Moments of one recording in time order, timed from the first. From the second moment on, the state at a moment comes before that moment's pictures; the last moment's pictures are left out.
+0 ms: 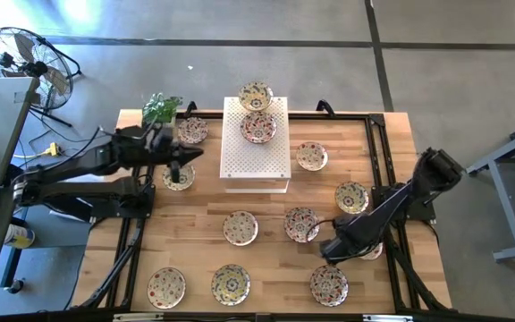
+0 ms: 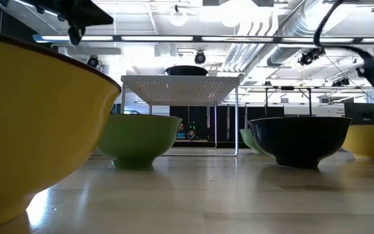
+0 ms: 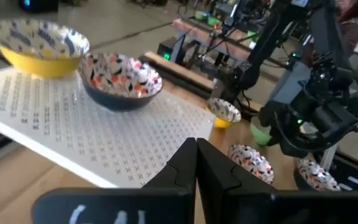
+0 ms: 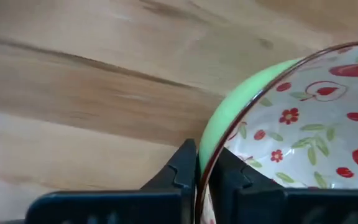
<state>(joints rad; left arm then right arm) 0.26 0.57 0.67 -0.28 0.03 -0.33 0.63 1.60 0.92 -0.94 -0.10 1.89</state>
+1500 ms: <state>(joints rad) 0.26 0.43 0.67 -0.35 0.12 -0.31 0.07 2.06 2.16 -1.36 0.26 -0.29</state>
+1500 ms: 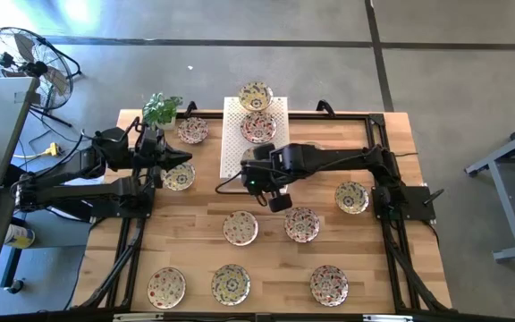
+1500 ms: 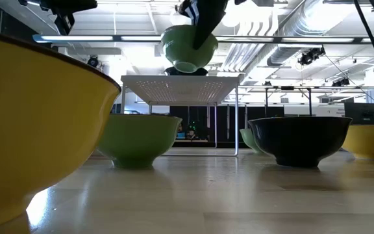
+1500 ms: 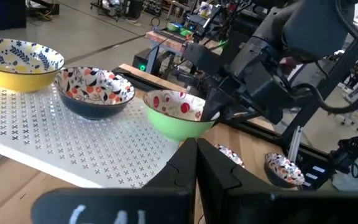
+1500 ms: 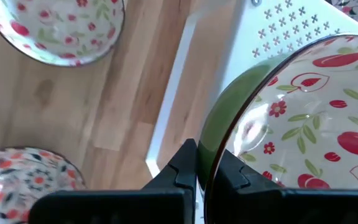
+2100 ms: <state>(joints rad) 0.26 0.43 0.67 -0.37 0.12 -0.31 0.04 2.06 2.10 -1.37 0.28 -0.46</state>
